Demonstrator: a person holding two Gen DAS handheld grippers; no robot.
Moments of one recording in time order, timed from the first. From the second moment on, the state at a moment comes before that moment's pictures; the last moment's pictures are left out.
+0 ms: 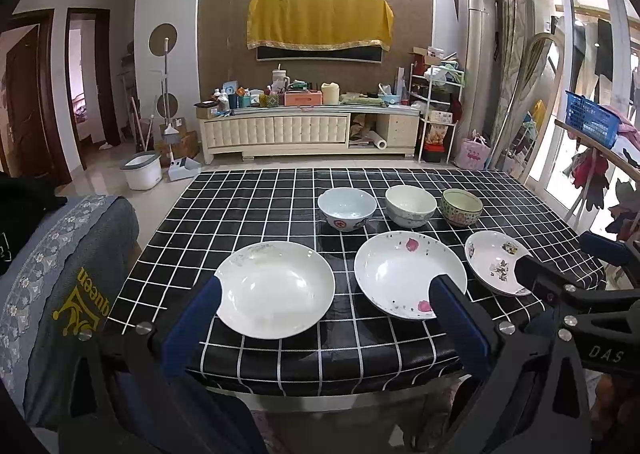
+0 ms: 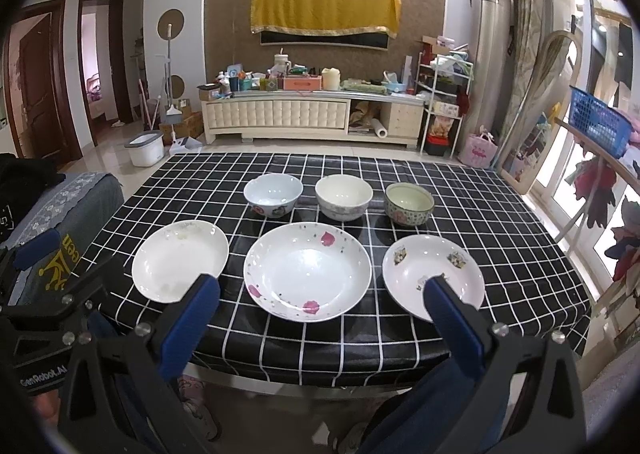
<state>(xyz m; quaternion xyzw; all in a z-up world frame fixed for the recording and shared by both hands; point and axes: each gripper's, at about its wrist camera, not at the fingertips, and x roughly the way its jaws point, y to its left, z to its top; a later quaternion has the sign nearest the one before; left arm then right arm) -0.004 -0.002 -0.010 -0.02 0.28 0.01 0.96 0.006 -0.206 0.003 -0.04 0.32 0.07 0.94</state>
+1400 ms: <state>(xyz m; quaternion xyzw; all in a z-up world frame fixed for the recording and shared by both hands) 0.101 0.146 -0.082 -0.11 0.41 0.10 0.90 0.145 -0.066 -0.074 -0.09 0.45 0.21 0.86</state>
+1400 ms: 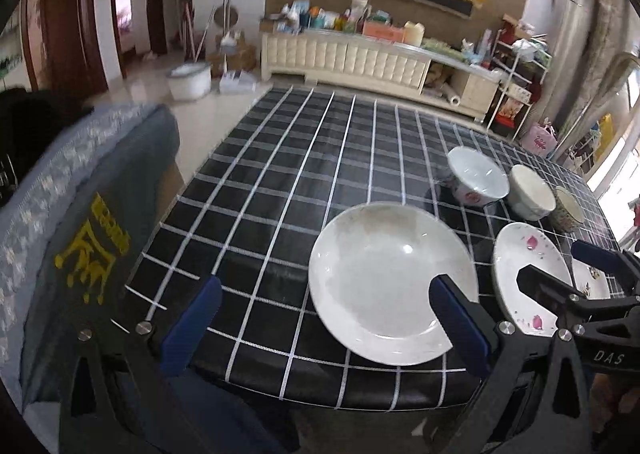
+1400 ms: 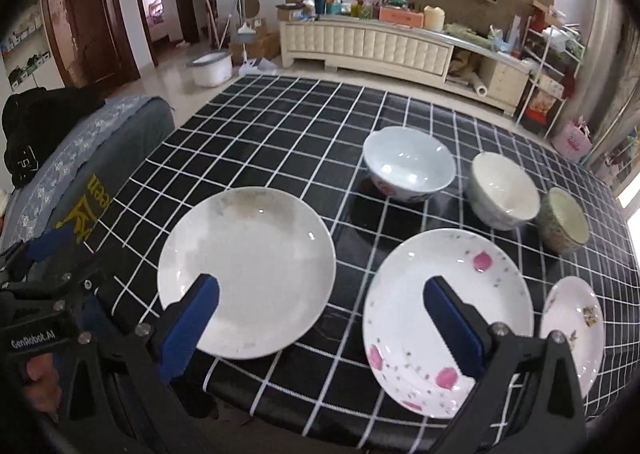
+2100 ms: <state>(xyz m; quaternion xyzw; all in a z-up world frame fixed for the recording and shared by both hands) 0.160 0.171 -0.168 -0.13 0.51 0.08 0.85 0.192 -0.037 -0.134 -0.12 0.51 0.21 0.82</state>
